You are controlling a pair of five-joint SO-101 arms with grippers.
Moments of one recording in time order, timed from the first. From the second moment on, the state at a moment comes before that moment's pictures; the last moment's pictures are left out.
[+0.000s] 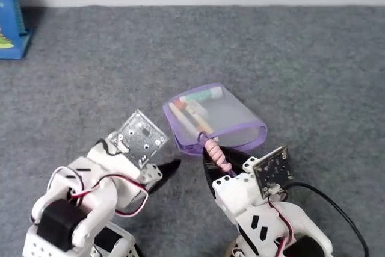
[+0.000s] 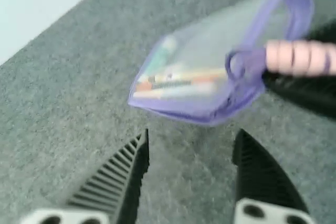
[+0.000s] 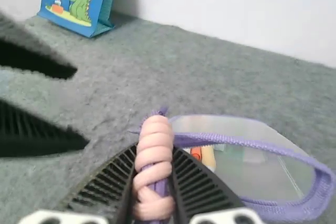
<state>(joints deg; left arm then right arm) 23.6 -70.9 41.5 83.7 -12.8 -34.6 -103.6 63.7 67.4 -4.3</state>
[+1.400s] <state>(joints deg) 33.1 -81.1 68.9 56.7 -13.1 -41.6 -104.4 53.2 76.6 -4.3</state>
